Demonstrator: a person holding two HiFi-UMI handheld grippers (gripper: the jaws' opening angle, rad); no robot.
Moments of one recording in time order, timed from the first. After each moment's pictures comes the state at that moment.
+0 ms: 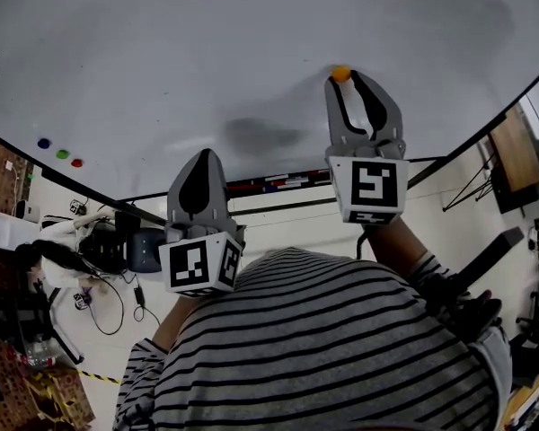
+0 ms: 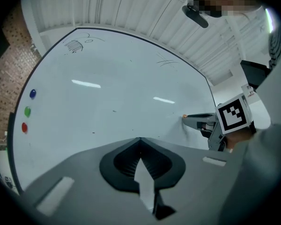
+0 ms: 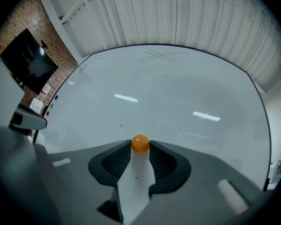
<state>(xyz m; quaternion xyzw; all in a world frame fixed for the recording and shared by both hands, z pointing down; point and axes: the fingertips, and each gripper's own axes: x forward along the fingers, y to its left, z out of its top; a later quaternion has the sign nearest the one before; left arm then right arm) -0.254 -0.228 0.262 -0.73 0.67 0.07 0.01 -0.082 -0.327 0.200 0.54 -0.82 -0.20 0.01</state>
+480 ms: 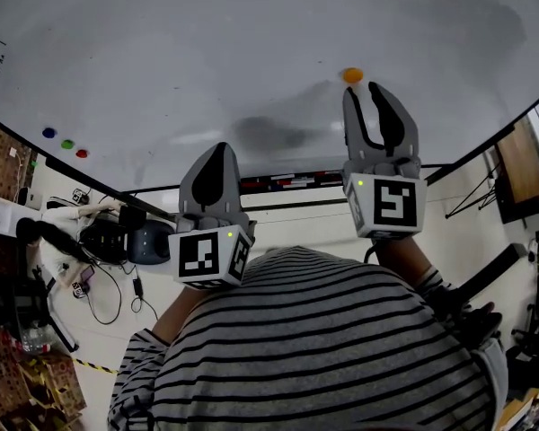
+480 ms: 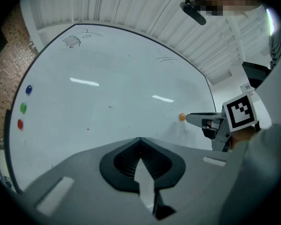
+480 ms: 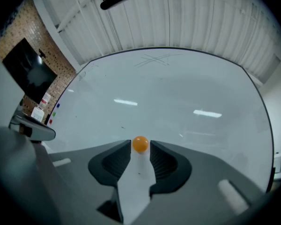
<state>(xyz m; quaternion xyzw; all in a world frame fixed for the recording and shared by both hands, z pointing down) -0.244 -0.239 0.269 -0.74 0.67 0.07 0.00 -0.071 -0.315 0.200 0.52 -0.83 -0.17 -0.03</state>
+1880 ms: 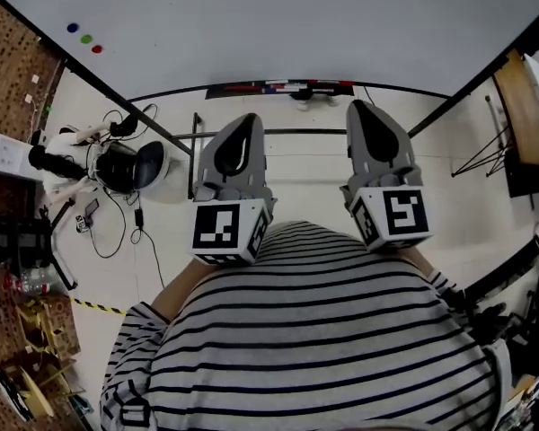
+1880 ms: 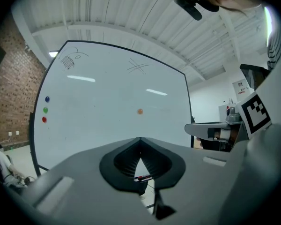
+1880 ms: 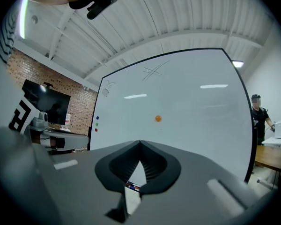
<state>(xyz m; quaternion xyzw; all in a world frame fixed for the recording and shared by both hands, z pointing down) -0.127 -0.052 0.290 -0.75 0.66 0.02 -0.03 0.004 -0.096 0.278 0.44 -0.90 -0.03 0.00</state>
